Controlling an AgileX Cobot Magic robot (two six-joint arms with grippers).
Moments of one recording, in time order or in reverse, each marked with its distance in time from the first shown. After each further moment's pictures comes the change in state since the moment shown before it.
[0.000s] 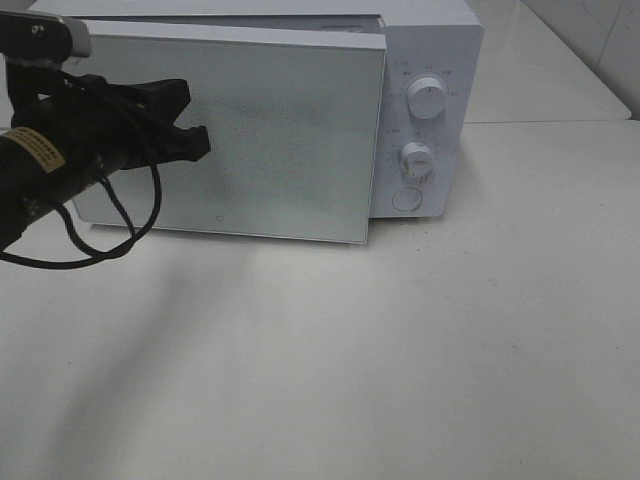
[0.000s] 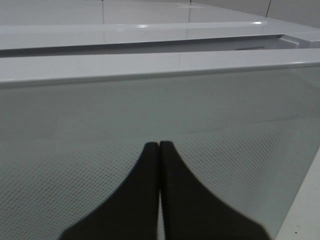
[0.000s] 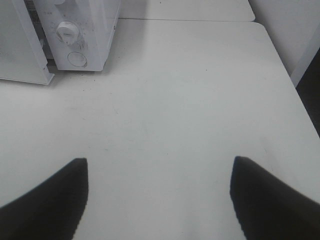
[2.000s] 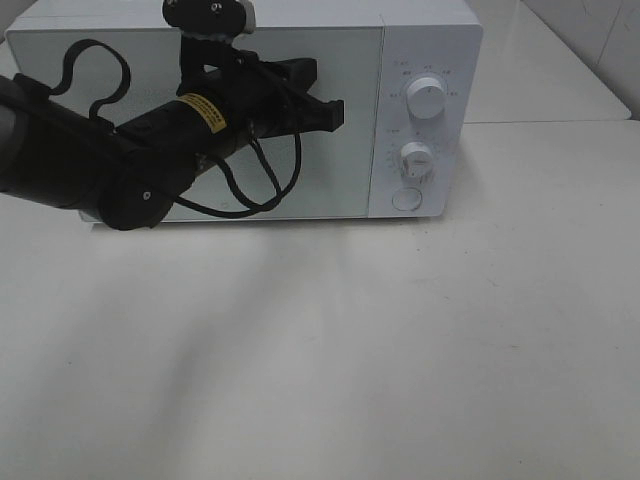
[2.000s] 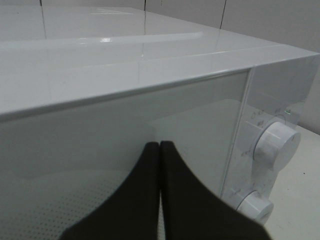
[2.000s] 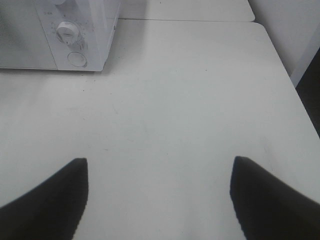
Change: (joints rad) left arm -0.143 0.273 -0.412 -0.058 0.119 0.021; right arm 0.000 0.000 0.000 0.001 -0.001 0.000
